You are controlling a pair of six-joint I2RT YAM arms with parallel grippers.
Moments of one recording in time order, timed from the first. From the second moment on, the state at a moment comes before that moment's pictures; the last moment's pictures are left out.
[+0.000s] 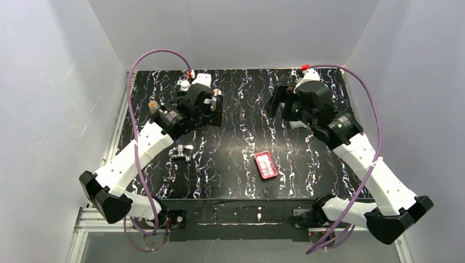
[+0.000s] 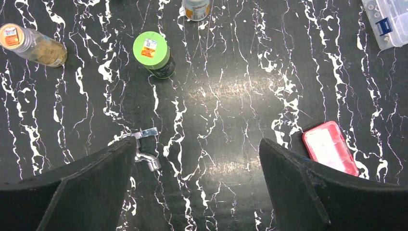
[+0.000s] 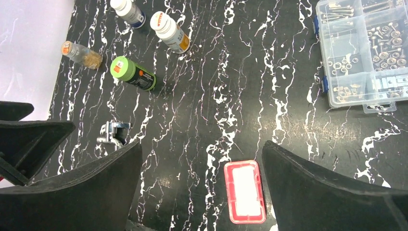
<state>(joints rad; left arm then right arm) -0.73 1.36 1.50 -0.91 -0.45 -0.39 0.61 1.14 1.36 -0.69 0.16 0.51</state>
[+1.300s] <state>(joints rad) -0.69 1.23 1.24 -0.86 -0.30 -0.44 0.80 1.44 0.90 -0.66 0.13 0.55</state>
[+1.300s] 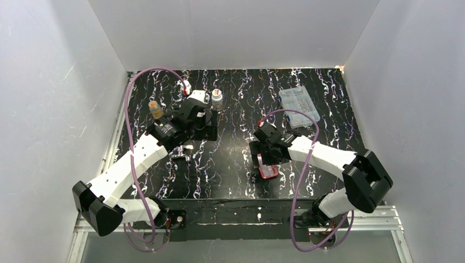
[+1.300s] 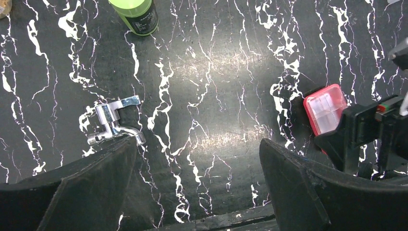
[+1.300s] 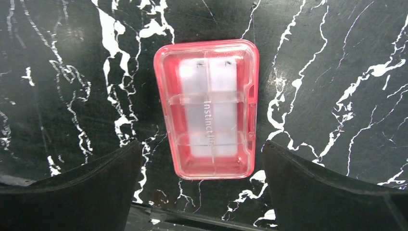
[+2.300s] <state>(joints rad) -0.61 1.23 1.15 -0.80 -0.17 -0.49 0.80 1.56 0.91 -0.64 0.14 0.54</state>
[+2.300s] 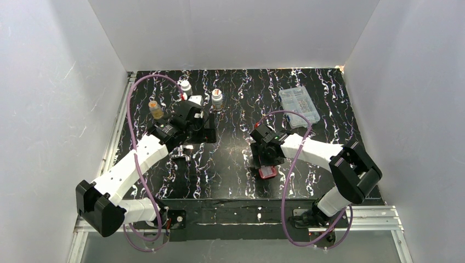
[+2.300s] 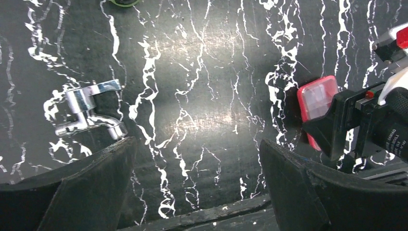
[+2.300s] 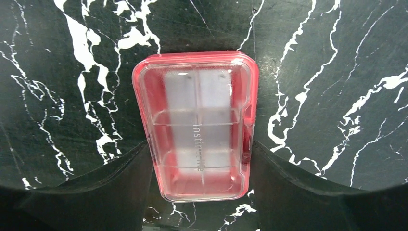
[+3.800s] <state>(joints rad) -0.65 1.66 0.87 -0.21 0.33 -0.84 0.67 1.52 0.78 -0.31 -0.29 0.73</state>
